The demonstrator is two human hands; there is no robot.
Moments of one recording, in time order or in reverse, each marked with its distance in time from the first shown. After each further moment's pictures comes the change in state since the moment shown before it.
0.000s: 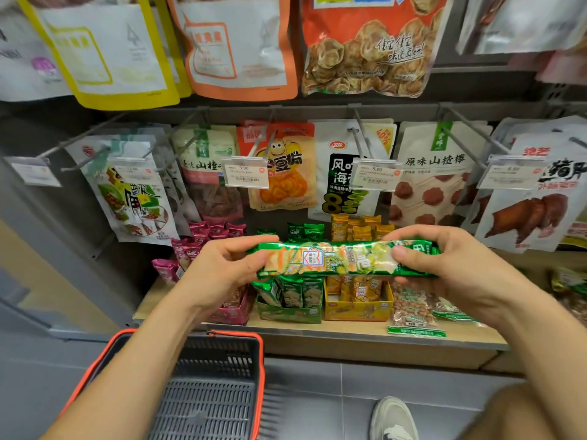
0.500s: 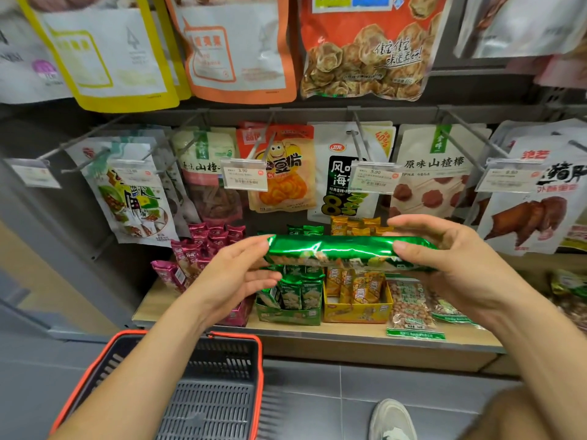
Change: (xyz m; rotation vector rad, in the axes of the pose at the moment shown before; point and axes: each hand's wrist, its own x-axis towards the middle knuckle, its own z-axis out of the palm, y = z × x) left_hand 0.009 -0.006 0.012 -0.143 0.065 -0.197; right_hand 0.001 0.002 -0.003 0.142 0.003 -0.137
